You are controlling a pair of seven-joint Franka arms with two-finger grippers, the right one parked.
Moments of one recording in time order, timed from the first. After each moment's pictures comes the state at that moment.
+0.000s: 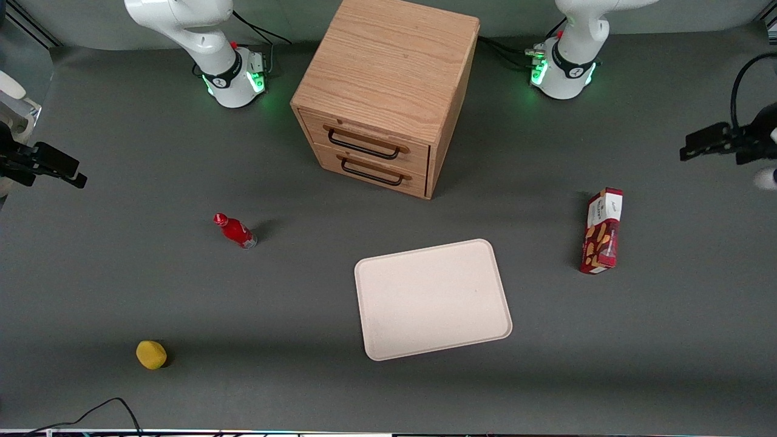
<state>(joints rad) 0.10 0.06 -0.06 -1.43 -0.02 1.32 0.09</state>
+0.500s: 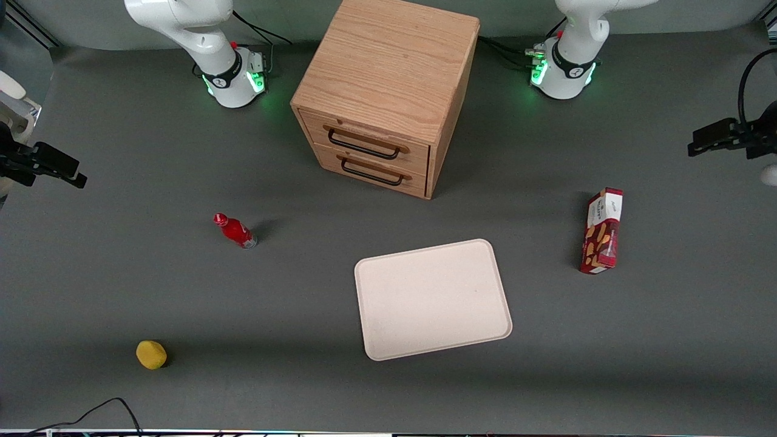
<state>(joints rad) 0.10 0.10 -0.06 -1.45 0.00 1.33 0.12</state>
